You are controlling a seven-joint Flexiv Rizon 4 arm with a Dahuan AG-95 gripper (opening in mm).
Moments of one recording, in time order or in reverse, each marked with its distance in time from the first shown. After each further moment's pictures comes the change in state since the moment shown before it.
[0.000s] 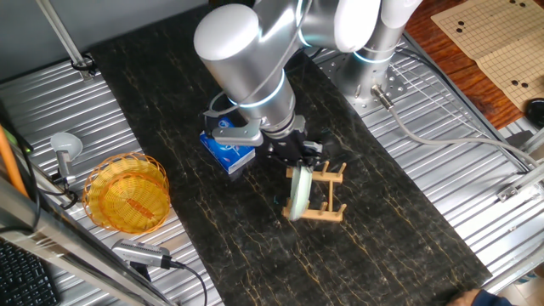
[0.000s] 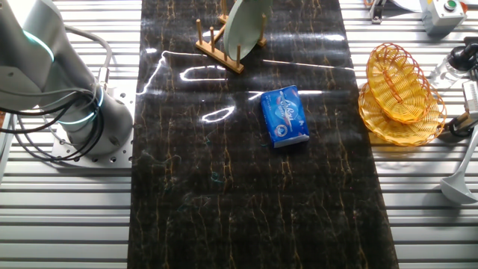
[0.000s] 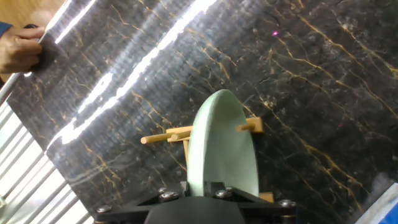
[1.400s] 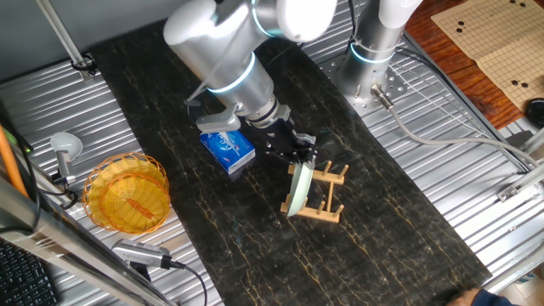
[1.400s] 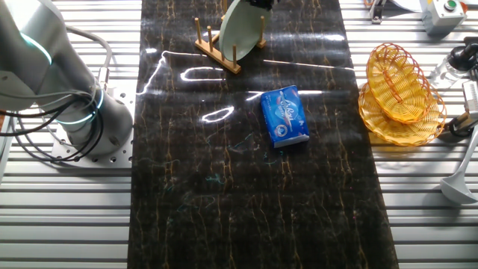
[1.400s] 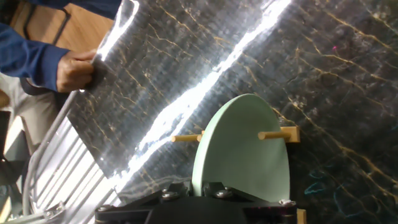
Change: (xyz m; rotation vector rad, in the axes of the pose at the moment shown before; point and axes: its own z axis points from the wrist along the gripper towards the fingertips) arm 0.009 0.002 0.001 -0.222 -0.091 0.028
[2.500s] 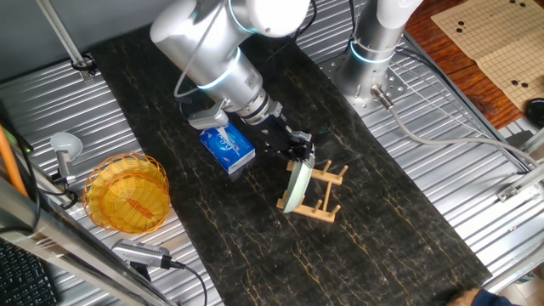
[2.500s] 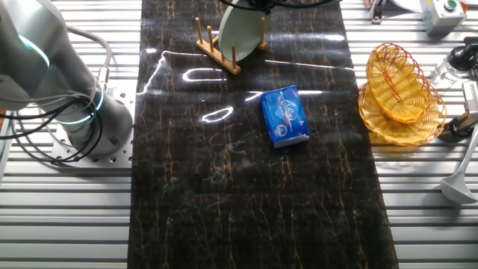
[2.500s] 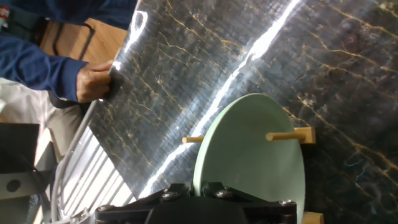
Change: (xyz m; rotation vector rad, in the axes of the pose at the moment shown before) arm 0.002 0.004 -0.007 -0.100 -0.035 0.054
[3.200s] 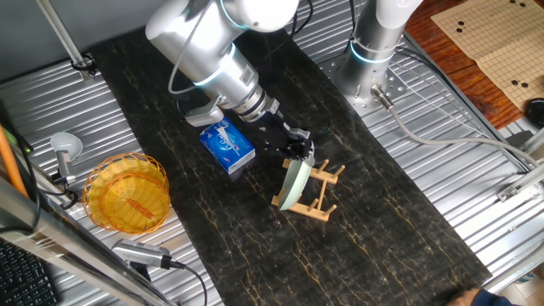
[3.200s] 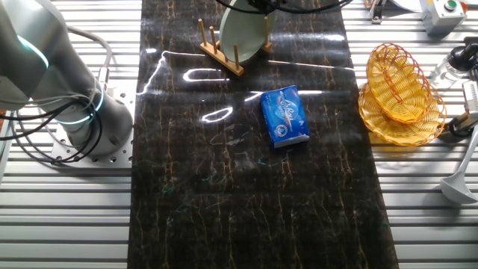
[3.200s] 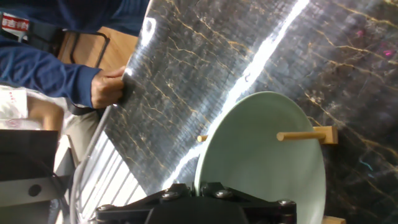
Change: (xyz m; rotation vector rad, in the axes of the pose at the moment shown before) arm 0.001 0.001 -0.002 -0.053 -0.018 0.014
